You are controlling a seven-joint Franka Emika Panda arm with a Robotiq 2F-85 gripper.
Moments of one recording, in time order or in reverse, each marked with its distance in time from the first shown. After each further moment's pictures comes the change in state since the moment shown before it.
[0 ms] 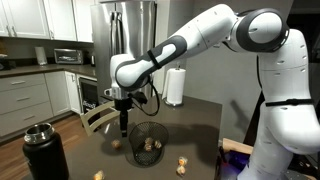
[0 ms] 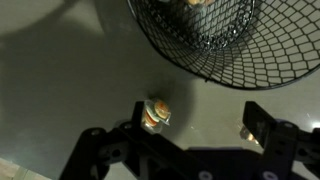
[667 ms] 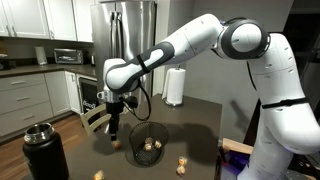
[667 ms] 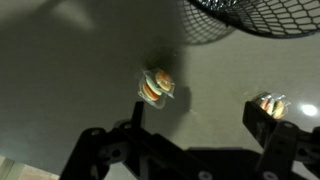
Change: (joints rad) arm -0.005 0.132 0.017 0.138 0.051 0.009 -0.001
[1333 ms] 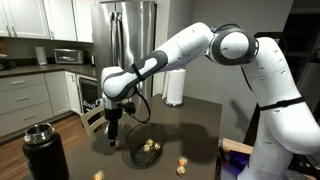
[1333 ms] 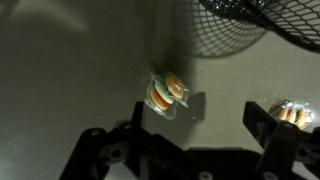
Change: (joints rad) arm -0.001 0.089 0.000 0.056 -0.008 0.000 -0.015
